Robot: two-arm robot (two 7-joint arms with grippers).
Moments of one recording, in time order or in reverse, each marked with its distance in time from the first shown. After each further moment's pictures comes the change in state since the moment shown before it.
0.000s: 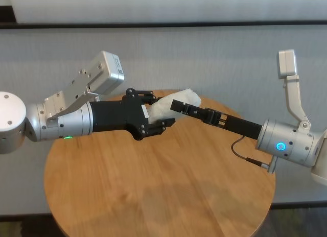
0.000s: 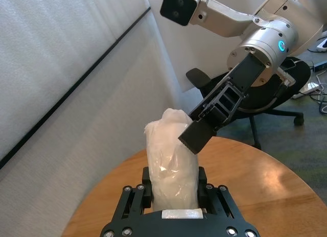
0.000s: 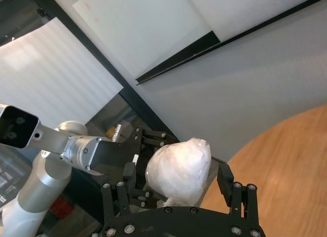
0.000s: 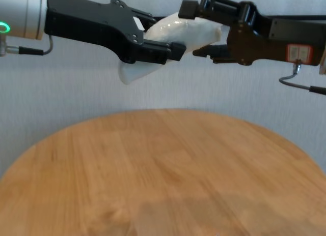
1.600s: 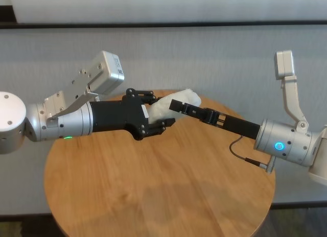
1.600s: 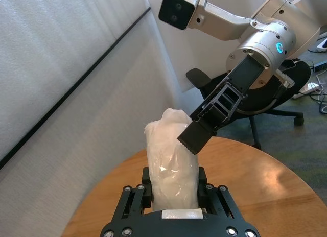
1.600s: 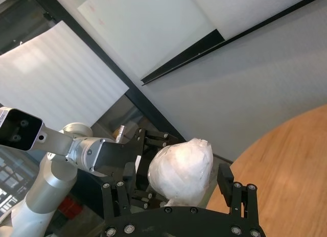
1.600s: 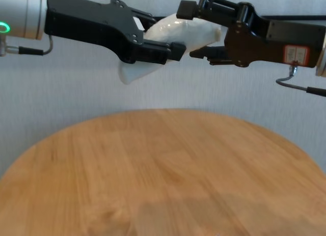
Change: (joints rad) left arm 0.000 0.000 0.000 0.000 0.000 0.000 0.000; right arm 0.027 0.002 -0.040 0.027 0.038 -0.004 0.024
